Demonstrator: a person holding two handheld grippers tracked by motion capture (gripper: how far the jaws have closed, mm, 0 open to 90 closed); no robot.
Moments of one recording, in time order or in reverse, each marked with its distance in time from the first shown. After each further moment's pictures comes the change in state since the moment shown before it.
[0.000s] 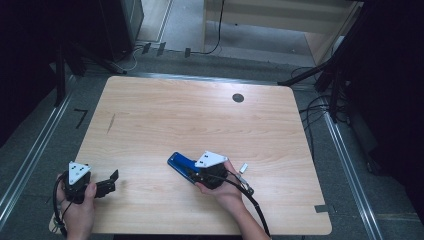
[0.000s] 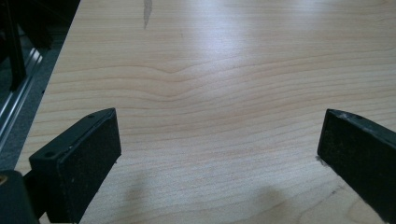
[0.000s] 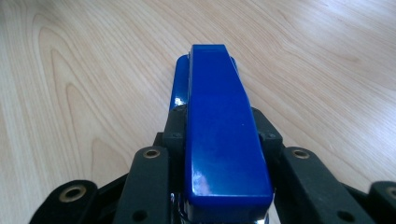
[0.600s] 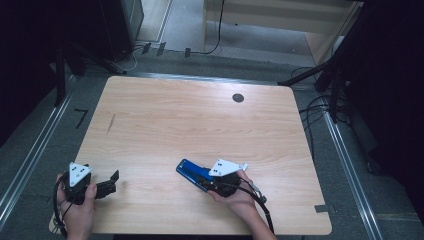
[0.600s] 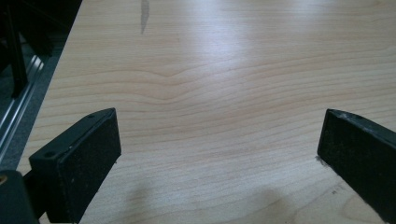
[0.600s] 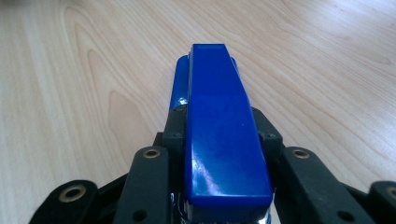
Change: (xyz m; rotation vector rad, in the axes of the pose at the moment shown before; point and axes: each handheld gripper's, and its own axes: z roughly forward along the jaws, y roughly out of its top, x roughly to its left) left arm -0.003 -0.001 -0.003 -0.019 -0.005 0.024; right arm -0.007 -0.028 -0.028 -0.029 0.044 -0.023
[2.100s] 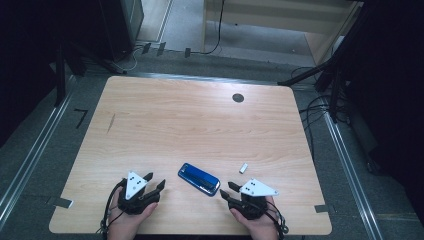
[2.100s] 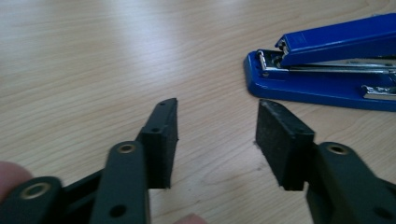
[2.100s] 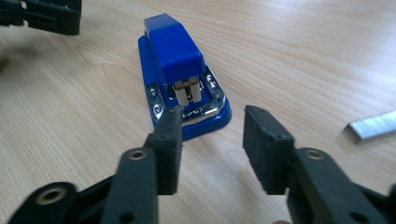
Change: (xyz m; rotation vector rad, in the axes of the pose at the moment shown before) left arm -0.132 0.001 0.005 0.023 -0.272 0.149; right arm 0.017 -0.052 -0.070 -0.058 -0.153 0.276
